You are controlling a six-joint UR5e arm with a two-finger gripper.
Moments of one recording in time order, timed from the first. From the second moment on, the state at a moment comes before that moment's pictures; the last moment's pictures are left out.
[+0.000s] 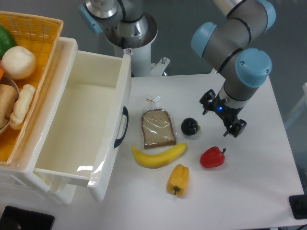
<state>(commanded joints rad) 2.71 -1.96 -1.50 -1.30 1.54 1.60</state>
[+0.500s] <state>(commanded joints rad) 2.71 -1.93 -1.62 -1.29 1.54 1.57</state>
